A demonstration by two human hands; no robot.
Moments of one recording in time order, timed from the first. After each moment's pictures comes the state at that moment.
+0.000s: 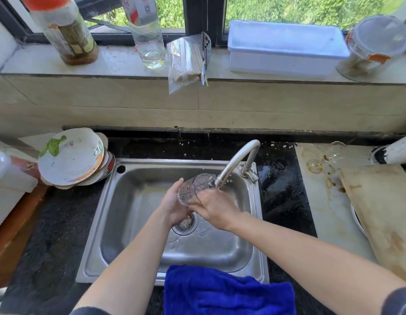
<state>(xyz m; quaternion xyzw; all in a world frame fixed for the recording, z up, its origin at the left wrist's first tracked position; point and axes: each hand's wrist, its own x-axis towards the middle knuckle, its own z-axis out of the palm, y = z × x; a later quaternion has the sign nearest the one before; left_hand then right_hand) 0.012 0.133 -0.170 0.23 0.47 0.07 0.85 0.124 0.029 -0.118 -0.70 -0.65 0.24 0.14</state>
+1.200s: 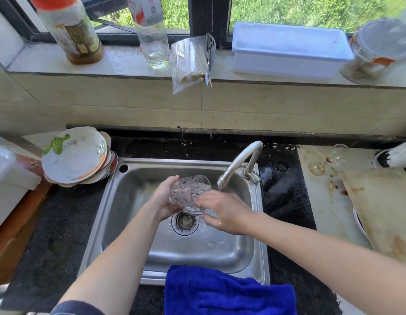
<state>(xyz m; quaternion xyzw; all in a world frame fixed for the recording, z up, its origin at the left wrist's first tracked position) 0.001 0.156 -0.157 0.31 0.54 0.06 0.78 0.137 0.011 -0.096 -0.65 -0.70 0.27 0.12</state>
